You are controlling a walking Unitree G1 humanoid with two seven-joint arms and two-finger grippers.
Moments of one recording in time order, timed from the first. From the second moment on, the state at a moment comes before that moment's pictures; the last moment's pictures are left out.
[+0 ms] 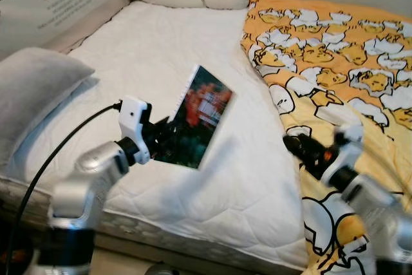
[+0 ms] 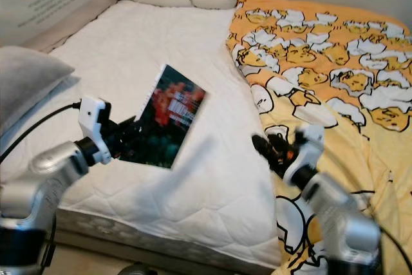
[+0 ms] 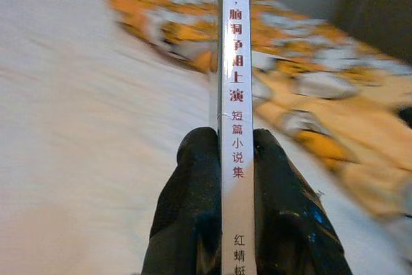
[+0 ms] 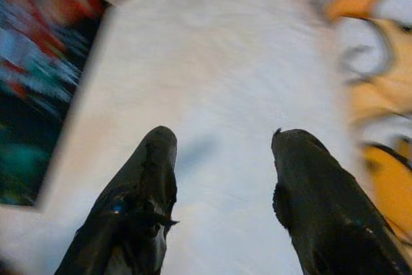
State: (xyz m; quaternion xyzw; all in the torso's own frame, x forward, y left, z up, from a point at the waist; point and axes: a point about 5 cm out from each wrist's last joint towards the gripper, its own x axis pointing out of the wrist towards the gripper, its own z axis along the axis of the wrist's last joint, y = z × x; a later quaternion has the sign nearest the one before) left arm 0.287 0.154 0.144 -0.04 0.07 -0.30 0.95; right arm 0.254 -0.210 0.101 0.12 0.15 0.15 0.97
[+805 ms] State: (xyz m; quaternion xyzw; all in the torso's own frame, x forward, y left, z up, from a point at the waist) left arm 0.274 0.150 0.121 0.06 0.06 -0.16 0.98; right arm 0.224 -0.184 0.087 0.05 0.14 0.01 0.99
